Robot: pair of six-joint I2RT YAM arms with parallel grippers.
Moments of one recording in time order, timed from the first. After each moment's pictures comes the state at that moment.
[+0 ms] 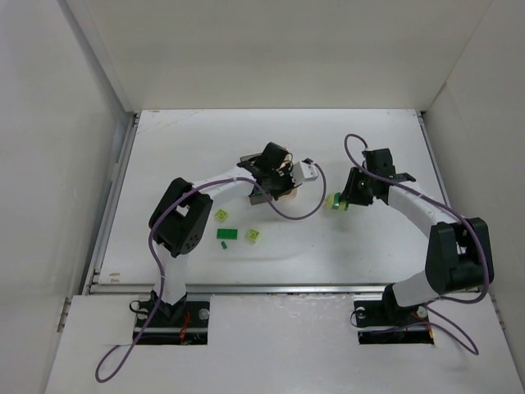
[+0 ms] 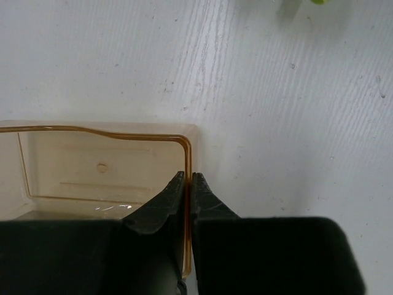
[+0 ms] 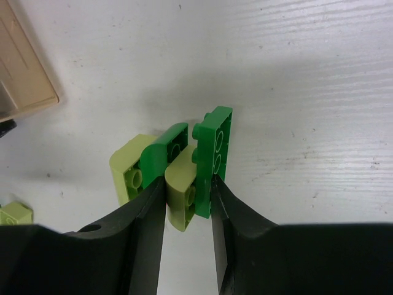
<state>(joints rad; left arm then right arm) -0.69 1.97 1.39 -0.27 0.32 0.58 0.16 1.49 0.94 -0.42 -0.14 0.42</state>
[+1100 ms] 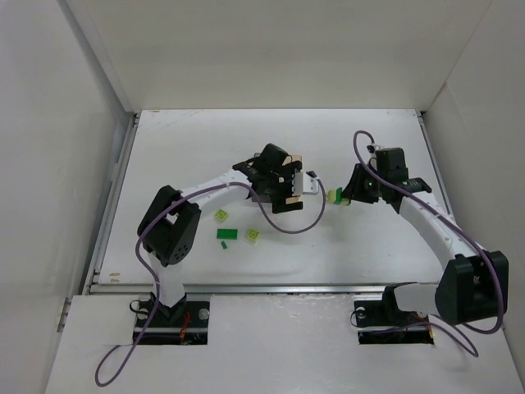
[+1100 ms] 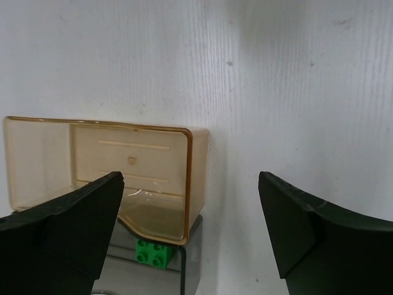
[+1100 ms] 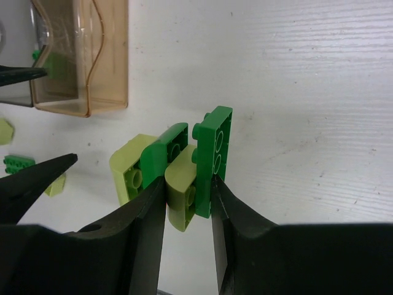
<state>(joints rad) -0.72 1.88 1.35 -0.35 0.41 0.85 0.17 1.30 0.94 -0.48 -0.21 0.37</state>
